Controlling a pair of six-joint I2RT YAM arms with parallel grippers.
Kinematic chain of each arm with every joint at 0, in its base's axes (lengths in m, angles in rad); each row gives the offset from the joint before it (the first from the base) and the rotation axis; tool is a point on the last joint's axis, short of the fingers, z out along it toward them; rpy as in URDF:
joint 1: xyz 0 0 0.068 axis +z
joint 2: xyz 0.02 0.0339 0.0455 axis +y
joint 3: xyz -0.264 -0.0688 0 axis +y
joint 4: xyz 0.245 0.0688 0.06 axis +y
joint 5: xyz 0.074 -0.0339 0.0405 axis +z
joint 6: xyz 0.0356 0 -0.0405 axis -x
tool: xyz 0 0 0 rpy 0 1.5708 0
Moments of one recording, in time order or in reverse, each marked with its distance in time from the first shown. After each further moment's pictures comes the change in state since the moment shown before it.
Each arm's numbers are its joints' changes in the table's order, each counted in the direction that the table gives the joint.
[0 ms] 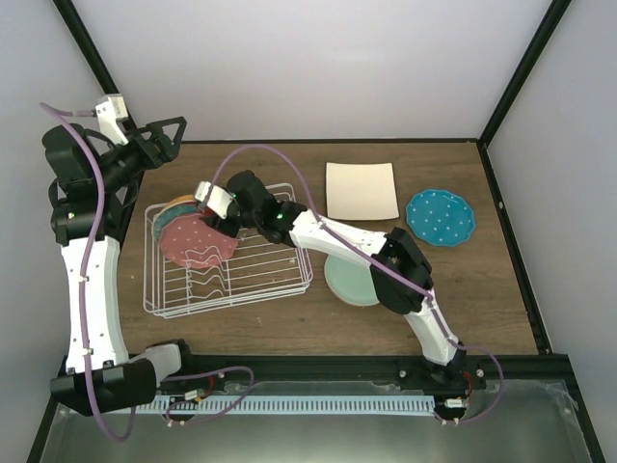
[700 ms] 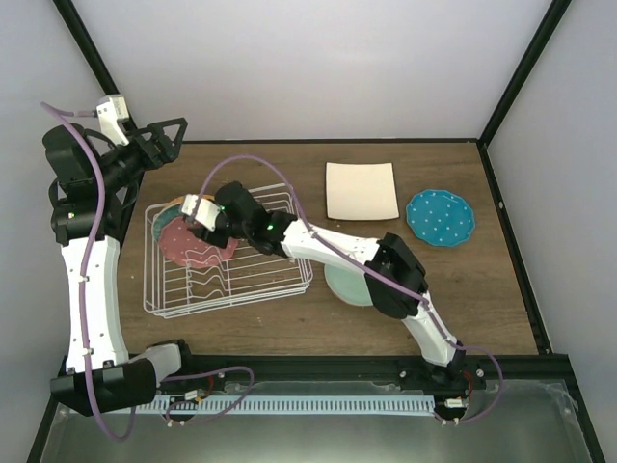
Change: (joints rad) left arm 0.000 0.002 0.000 0.008 -0.005 -0.010; right arm 0.054 0.019 -0.021 -0.021 -0.016 0.025
